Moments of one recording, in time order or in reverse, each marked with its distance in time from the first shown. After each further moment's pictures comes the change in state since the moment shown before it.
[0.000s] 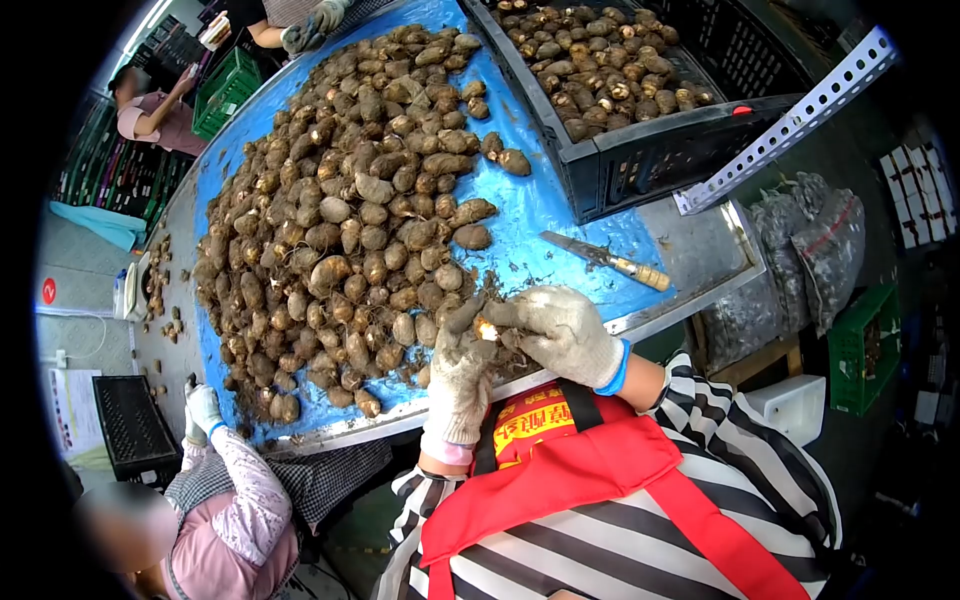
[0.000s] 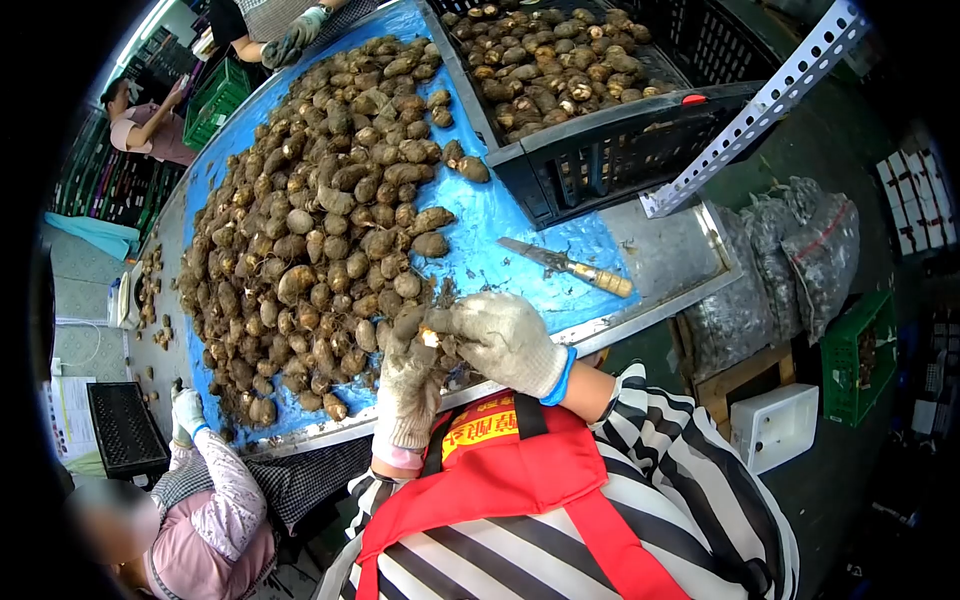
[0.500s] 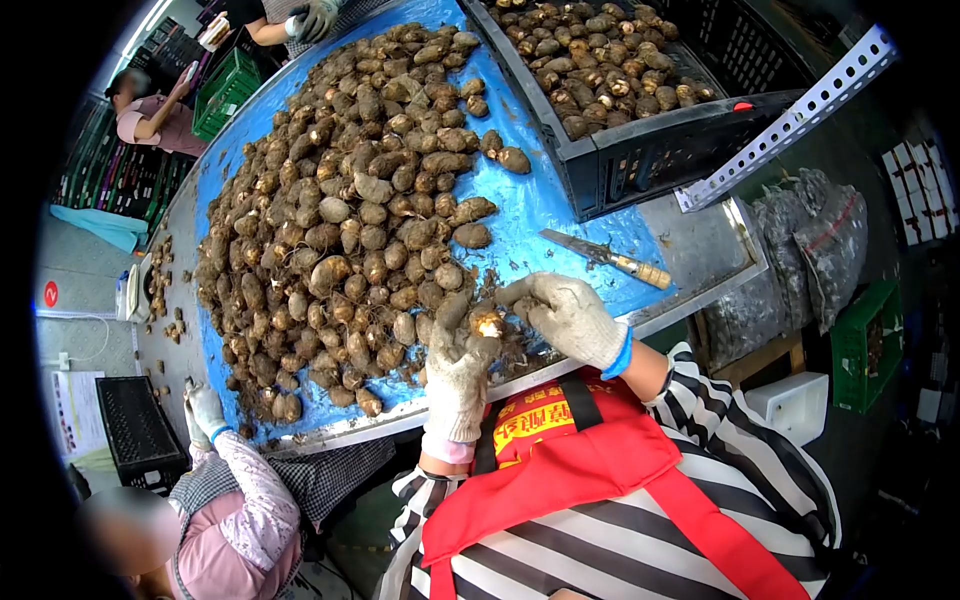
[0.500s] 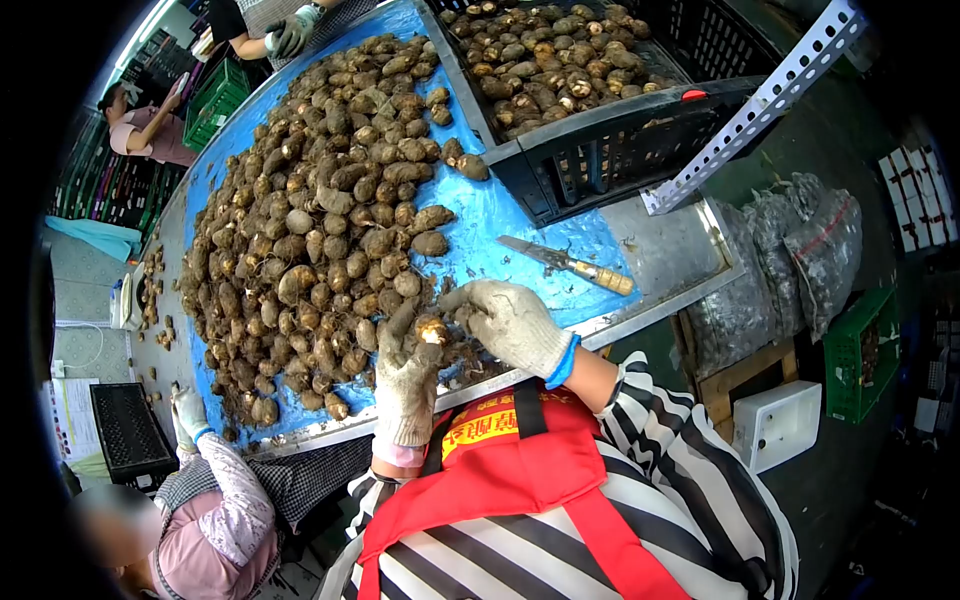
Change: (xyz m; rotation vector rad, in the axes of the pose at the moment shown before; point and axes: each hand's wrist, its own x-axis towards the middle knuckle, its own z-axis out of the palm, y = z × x) left_hand -0.004 0.013 0.021 0.221 0.084 0.061; right_hand 0.006 0.004 -0.004 0.226 -0.119 0.502
